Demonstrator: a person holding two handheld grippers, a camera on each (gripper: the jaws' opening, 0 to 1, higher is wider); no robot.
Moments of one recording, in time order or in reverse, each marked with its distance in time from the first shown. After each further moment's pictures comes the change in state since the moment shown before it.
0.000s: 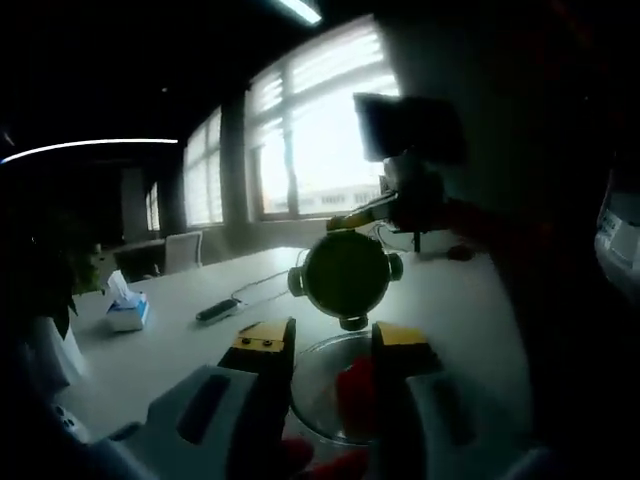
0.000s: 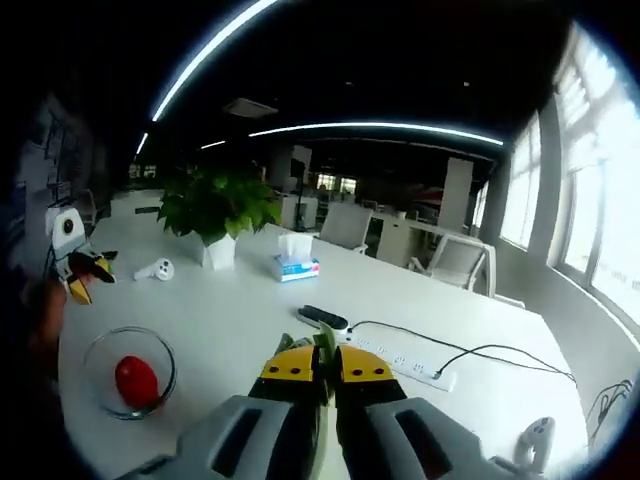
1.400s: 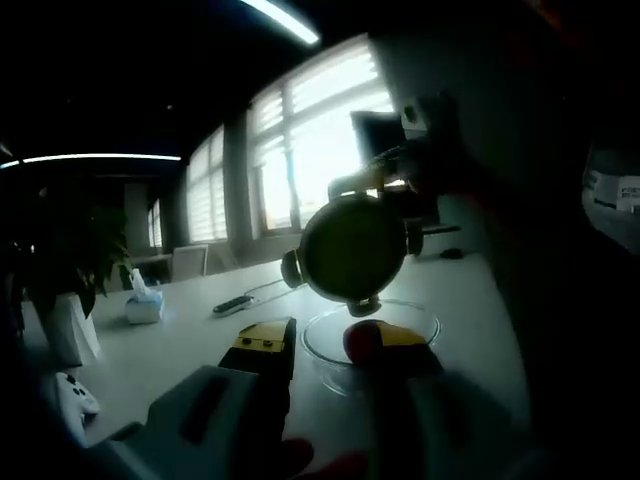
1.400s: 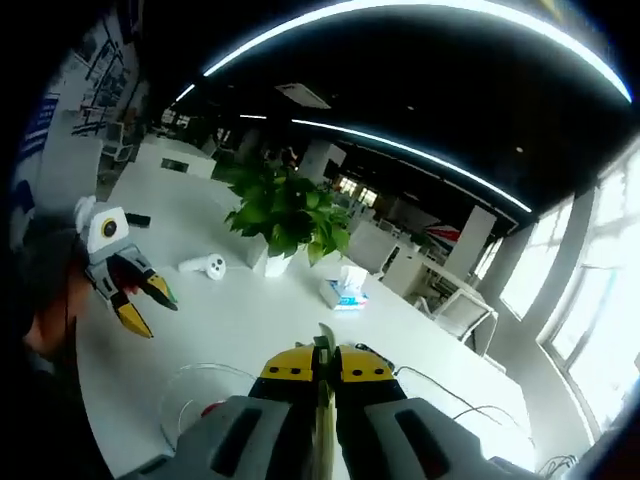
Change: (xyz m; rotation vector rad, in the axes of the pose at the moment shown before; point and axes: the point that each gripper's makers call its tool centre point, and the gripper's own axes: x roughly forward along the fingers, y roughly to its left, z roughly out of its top) left arm -0.066 0.007 -0.026 0.007 -0.101 0.002; right arm -0.030 0.194 0.074 -0.331 -0.013 0.012
